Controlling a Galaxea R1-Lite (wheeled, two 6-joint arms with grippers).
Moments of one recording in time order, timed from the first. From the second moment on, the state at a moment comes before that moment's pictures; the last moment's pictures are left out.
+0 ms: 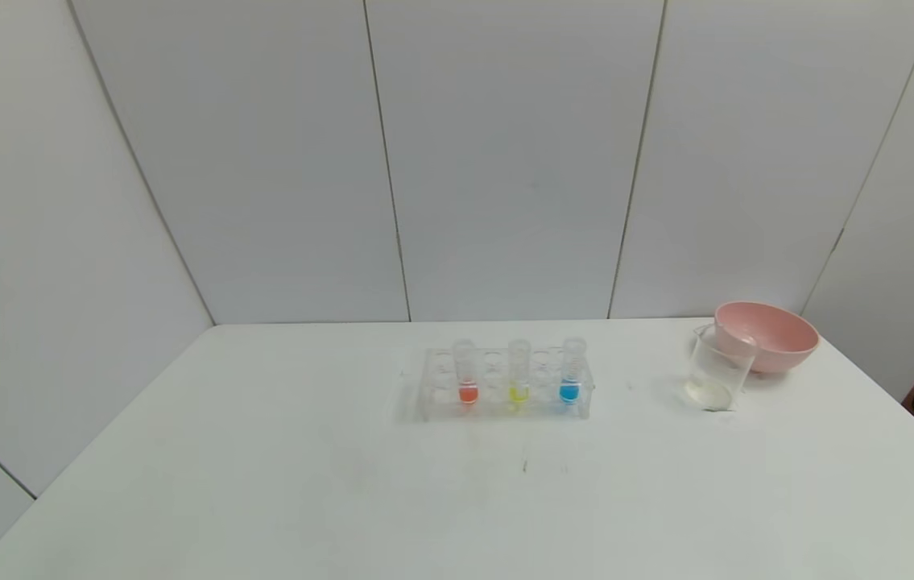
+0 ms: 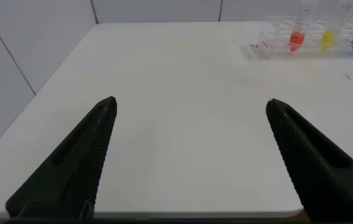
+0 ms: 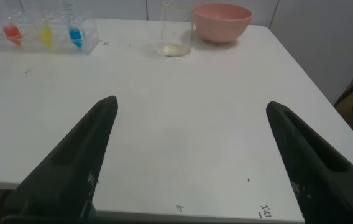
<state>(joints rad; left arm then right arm) 0.00 0.00 0.00 0.02 0.00 -0.02 0.01 0.00 0.00 0.01 0.00 -0.01</state>
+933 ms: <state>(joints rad) 0.00 0.00 0.00 0.02 0.00 -0.02 0.03 0.18 -0.19 0.00 0.00 0.01</state>
